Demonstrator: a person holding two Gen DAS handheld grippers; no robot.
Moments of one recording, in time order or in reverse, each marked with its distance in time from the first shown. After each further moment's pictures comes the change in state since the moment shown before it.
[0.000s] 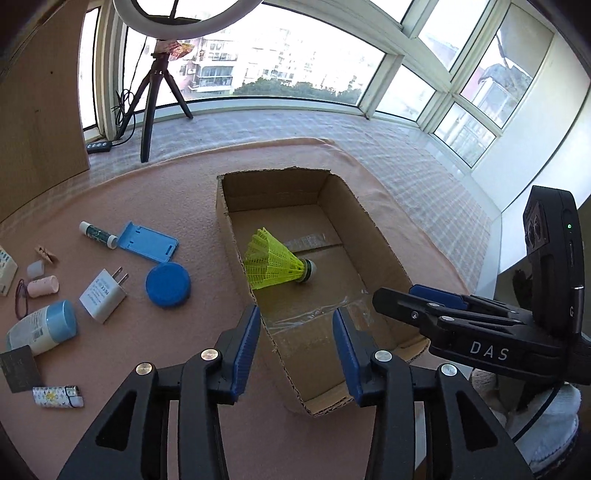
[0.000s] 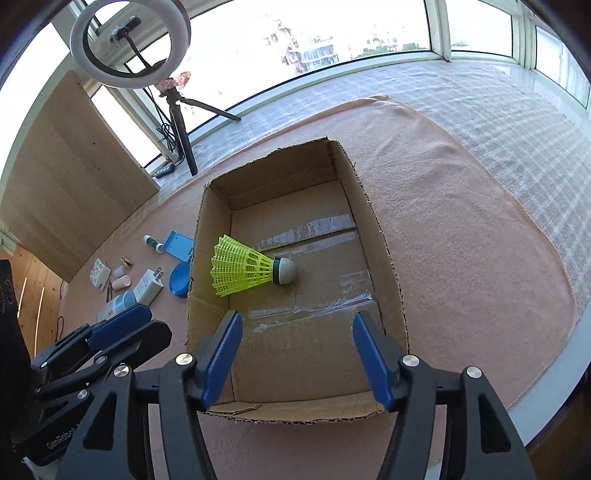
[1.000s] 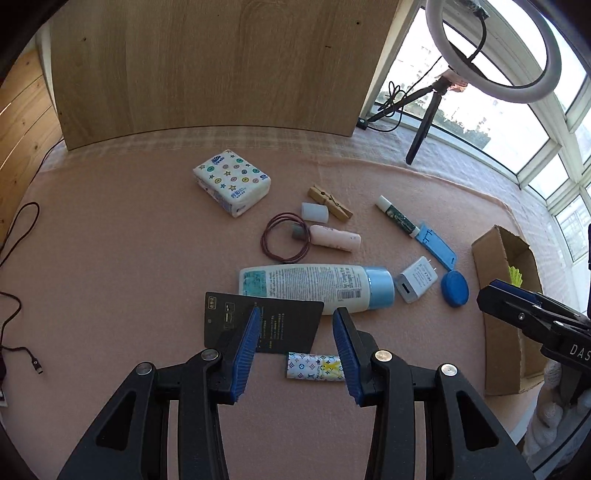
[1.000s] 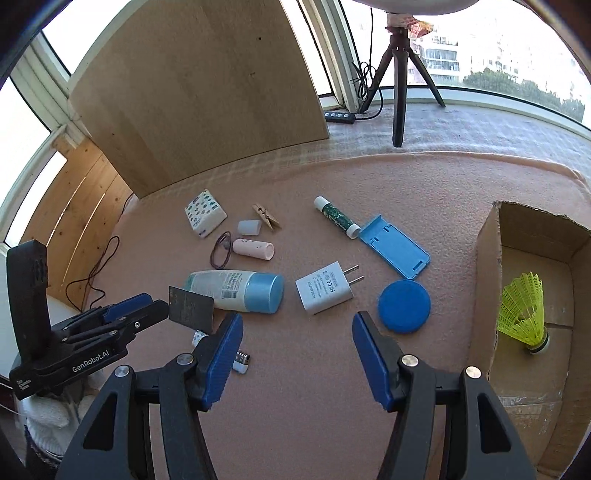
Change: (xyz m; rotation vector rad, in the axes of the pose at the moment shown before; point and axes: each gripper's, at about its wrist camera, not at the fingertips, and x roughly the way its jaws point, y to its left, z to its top) left arm -0.108 0.276 -0.055 -0.413 -0.008 0.365; right arm 0.084 0.226 0.014 -0.385 0.139 0.238
